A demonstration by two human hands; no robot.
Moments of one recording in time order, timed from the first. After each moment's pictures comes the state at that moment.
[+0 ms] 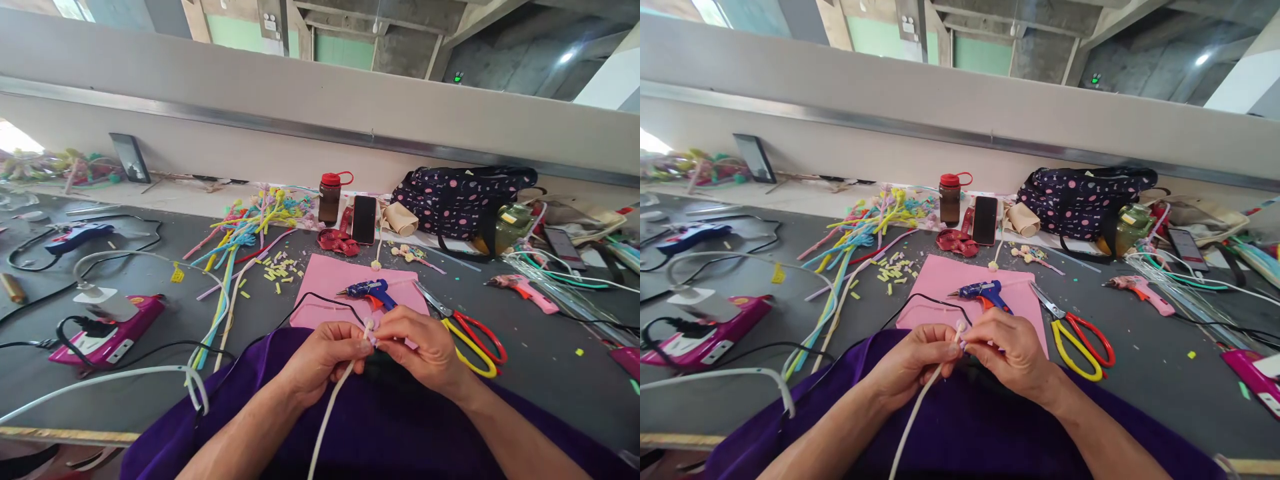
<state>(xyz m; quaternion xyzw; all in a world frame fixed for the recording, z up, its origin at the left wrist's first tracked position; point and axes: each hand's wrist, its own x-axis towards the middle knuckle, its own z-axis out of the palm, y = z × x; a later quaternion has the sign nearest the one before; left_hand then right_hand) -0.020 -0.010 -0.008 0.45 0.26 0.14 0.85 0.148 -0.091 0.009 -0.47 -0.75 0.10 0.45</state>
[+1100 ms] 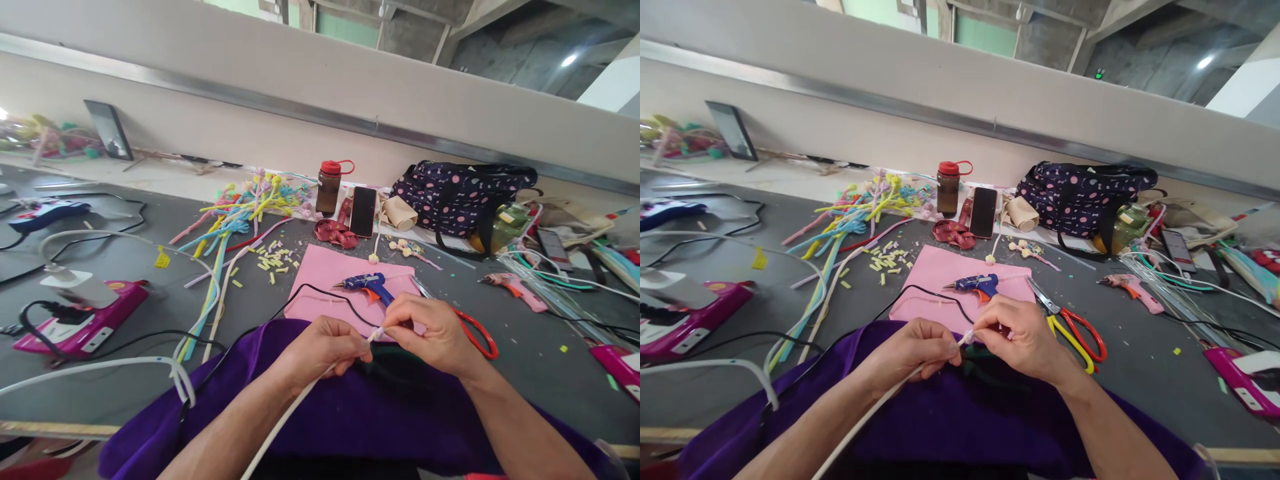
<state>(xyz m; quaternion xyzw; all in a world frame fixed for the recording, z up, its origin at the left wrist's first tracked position) -0.022 -0.005 -0.005 0.54 0.27 0.08 0.79 0.165 -0.090 0.024 -0.54 -0.75 0.14 0.36</state>
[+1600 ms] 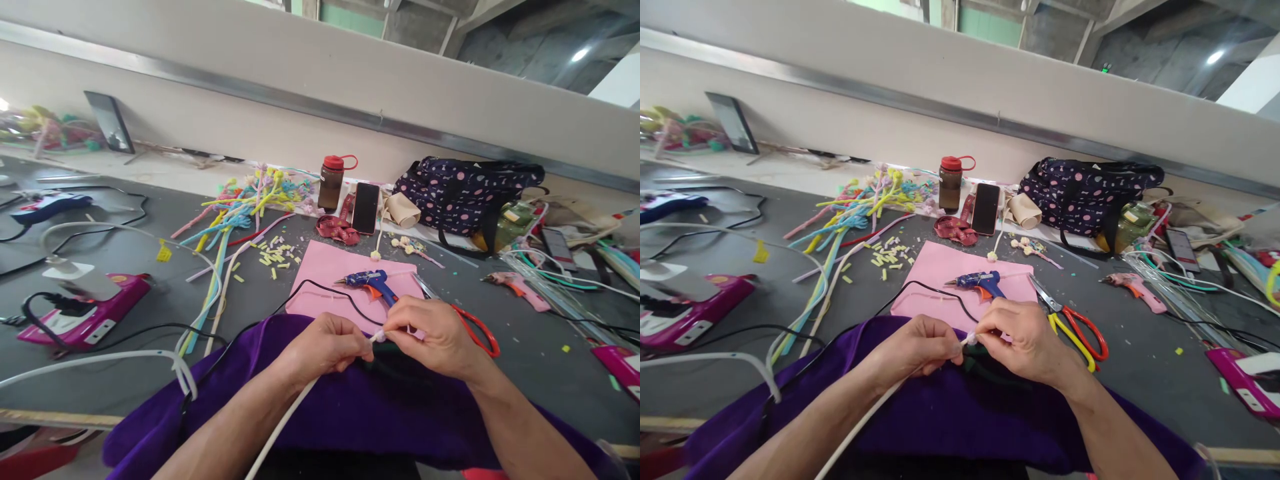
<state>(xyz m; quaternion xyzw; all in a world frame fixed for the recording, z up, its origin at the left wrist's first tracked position) -0.020 -0.005 -0.001 0.57 0.29 0.05 0.77 0.165 -0.092 0.023 -0.51 -0.79 0.12 0.33</state>
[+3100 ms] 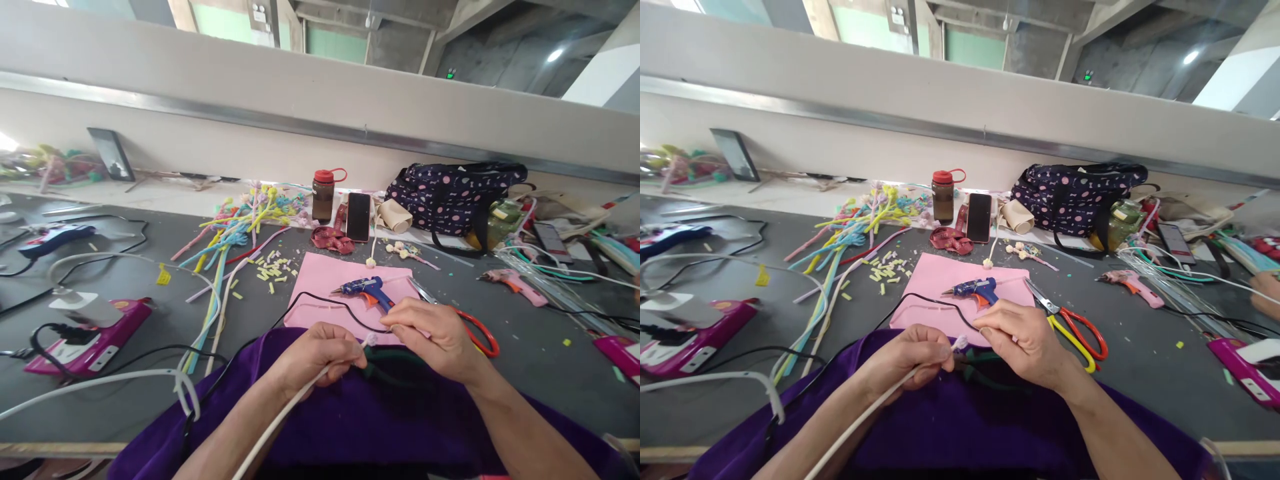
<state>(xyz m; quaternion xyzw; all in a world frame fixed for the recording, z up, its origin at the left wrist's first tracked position) -0.025 0.001 -0.010 0.49 0.24 0.06 0.84 0.167 -0.100 0.026 -0.52 -0.75 0.12 0.39</state>
